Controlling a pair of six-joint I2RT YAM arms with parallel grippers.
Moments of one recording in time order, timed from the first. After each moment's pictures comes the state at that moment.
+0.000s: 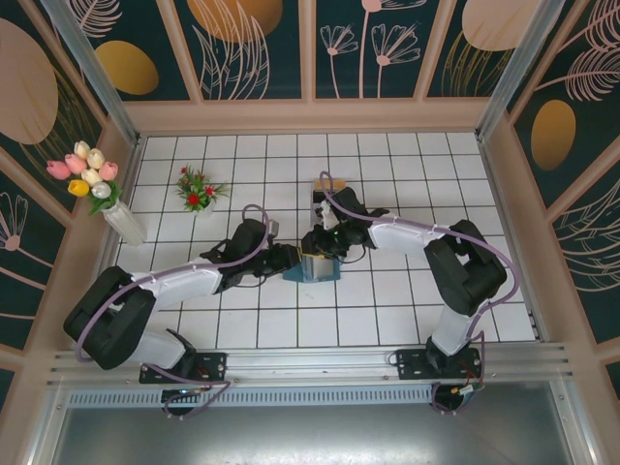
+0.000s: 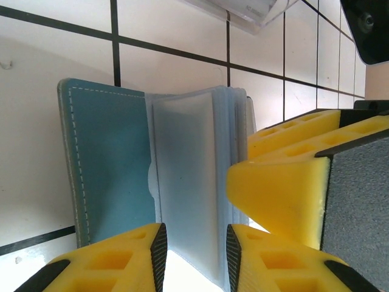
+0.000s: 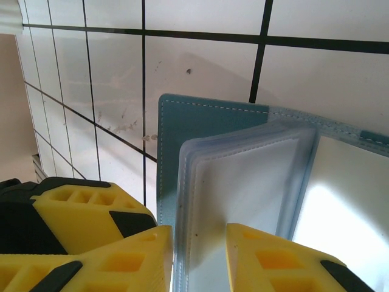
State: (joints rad) left arm -0.67 1.43 0.60 0.09 0.32 -0.95; right arm 0.67 1.75 1.03 -0.27 -0.58 0.70
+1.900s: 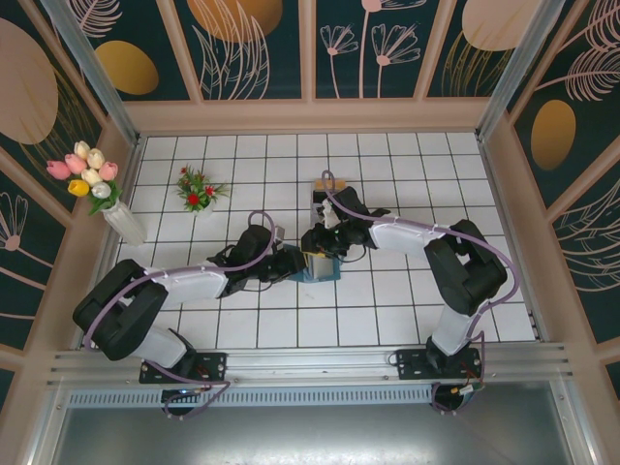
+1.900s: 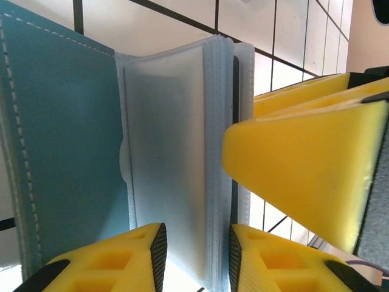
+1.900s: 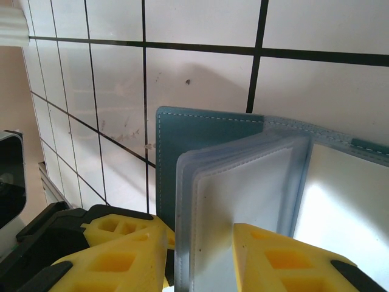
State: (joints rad) left arm -0.70 1.49 0.56 0.23 0.38 -1.05; right arm 0.66 1.75 1.02 -0.24 -0.58 0.73
